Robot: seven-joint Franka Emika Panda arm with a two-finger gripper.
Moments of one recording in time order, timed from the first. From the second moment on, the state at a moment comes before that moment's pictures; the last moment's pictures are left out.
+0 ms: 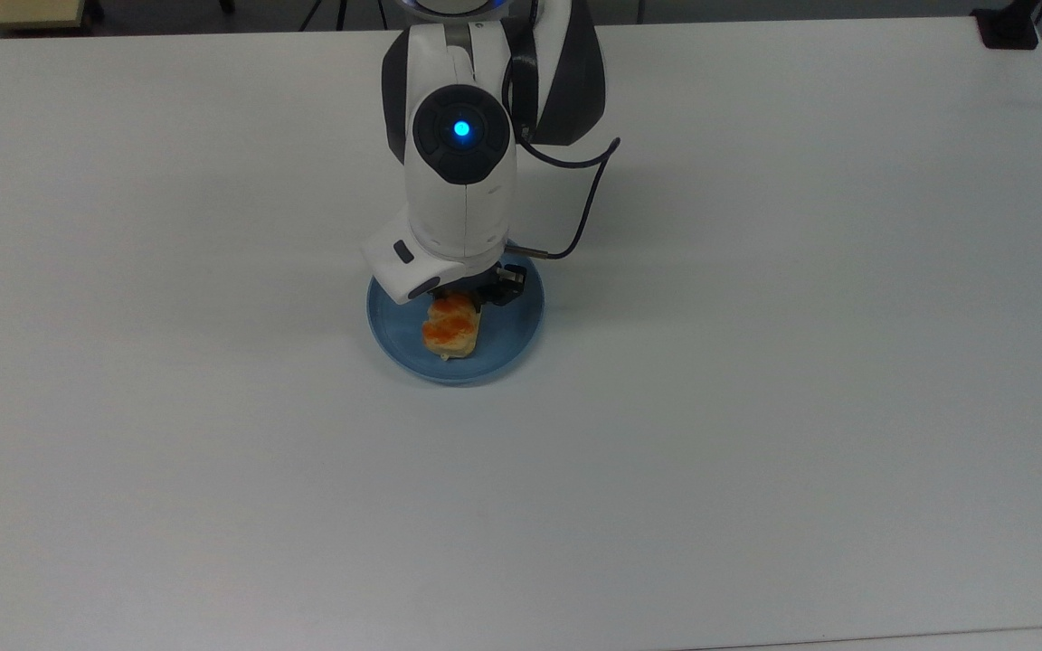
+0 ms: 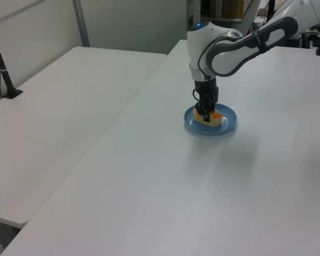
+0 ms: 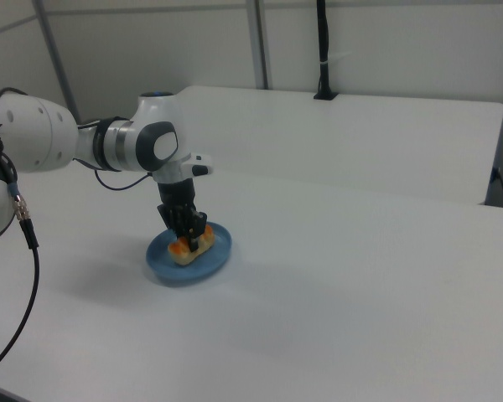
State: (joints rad) arm 0.08 0.50 0.01 -1.61 -0.08 2.01 0.28
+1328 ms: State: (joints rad) arm 0.33 0.47 0.03 -1.61 -0.09 2.03 0.41
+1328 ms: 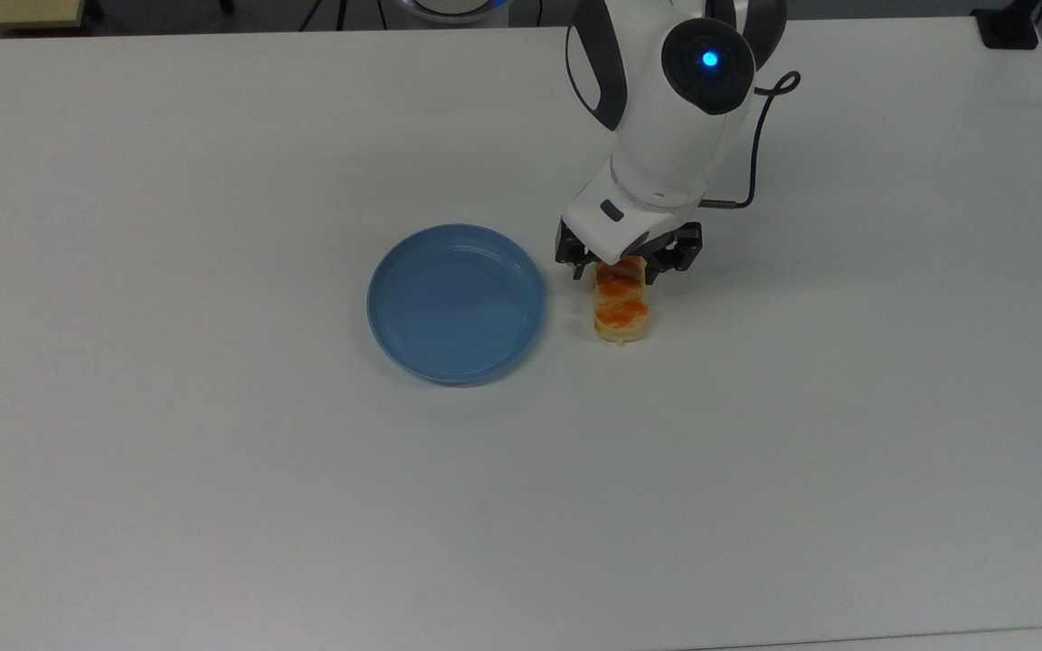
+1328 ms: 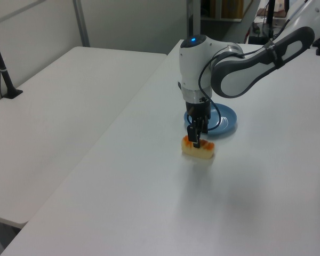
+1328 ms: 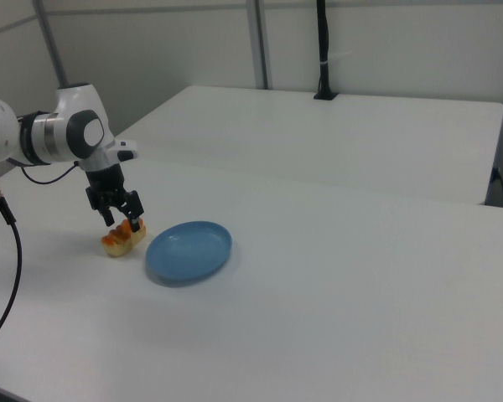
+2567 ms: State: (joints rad) arm 0.06 0.02 0.01 -1.61 -0.03 1.63 0.12
